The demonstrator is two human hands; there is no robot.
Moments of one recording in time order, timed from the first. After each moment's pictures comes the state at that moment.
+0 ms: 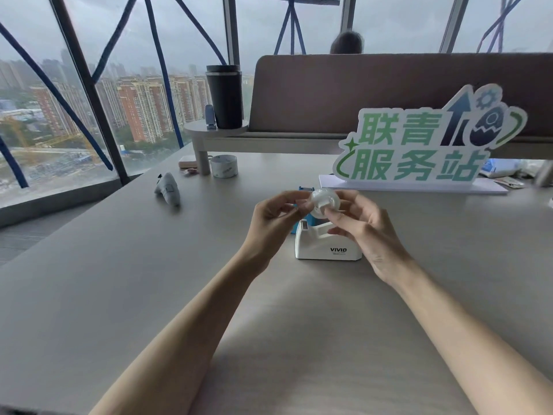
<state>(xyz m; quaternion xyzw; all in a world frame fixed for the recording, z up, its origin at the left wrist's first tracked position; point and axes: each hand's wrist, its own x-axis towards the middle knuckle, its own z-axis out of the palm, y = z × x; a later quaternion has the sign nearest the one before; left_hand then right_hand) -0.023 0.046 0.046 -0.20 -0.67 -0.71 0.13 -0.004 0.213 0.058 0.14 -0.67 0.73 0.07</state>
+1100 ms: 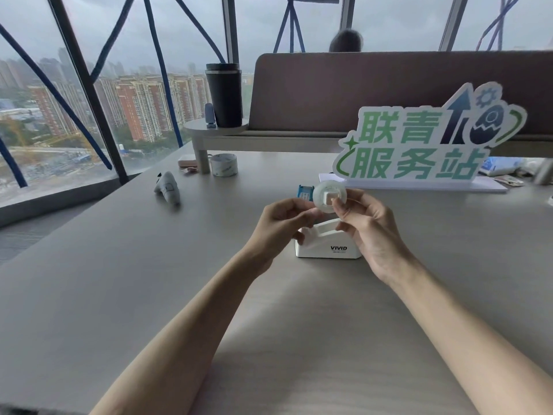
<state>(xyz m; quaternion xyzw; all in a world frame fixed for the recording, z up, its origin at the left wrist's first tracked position) -0.022 0.048 0.045 -0.18 -0.69 -0.70 0.02 -0.007 0.213 0.054 0.12 -0.62 0.77 0.09</state>
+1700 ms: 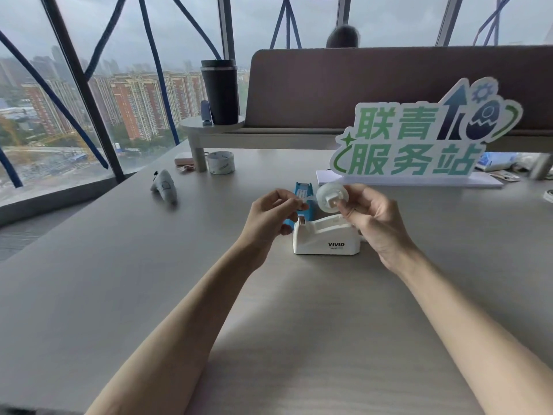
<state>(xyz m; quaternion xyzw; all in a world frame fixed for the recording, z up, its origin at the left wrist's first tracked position) -0.022 0.043 0.054 -0.10 -0.67 -0.73 0.03 -0.015 0.229 0.050 0.15 -0.69 0.69 0.14</state>
